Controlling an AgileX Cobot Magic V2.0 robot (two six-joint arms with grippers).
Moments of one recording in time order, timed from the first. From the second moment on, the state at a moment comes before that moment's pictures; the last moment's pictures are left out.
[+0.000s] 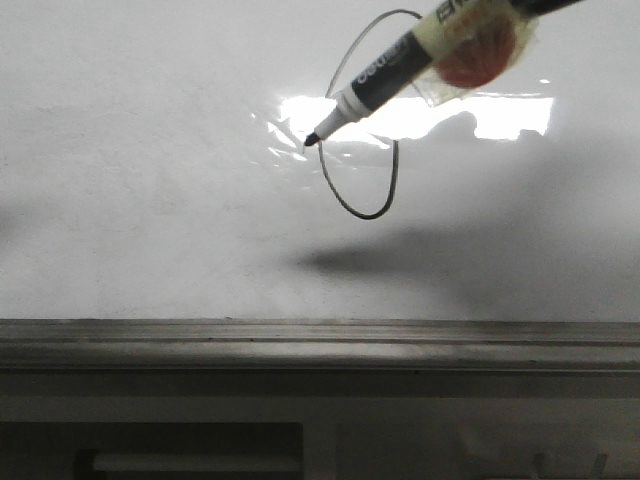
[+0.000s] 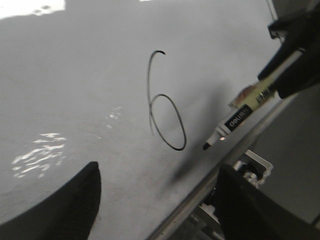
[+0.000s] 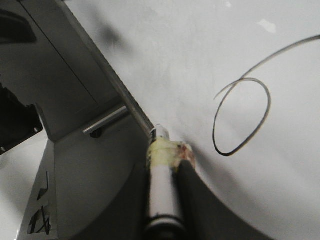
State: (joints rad) left arm -0.44 0.67 -0.52 -1.23 0.52 1.17; right arm 0.33 0.96 -0.84 0.91 0.89 -0.98
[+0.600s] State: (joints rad) left arm -0.84 1.15 -0.77 -1.26 0.40 1.35; right arm 0.33 1.02 -0.93 0.91 1.03 -0.97
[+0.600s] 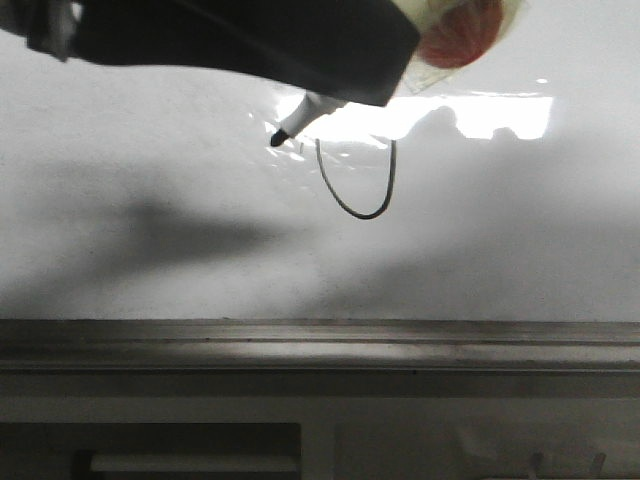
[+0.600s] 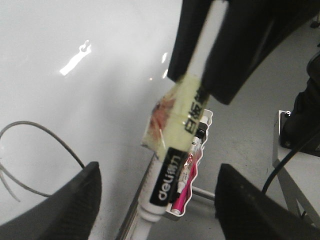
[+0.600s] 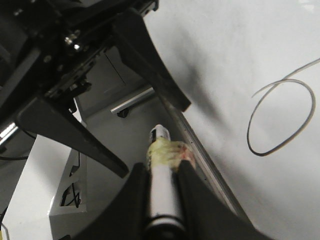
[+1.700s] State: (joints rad) left arm -0.85 1.20 -0.81 -1.20 0.32 1.36; right arm 0.31 1.02 -0.93 0.89 1.02 -0.96
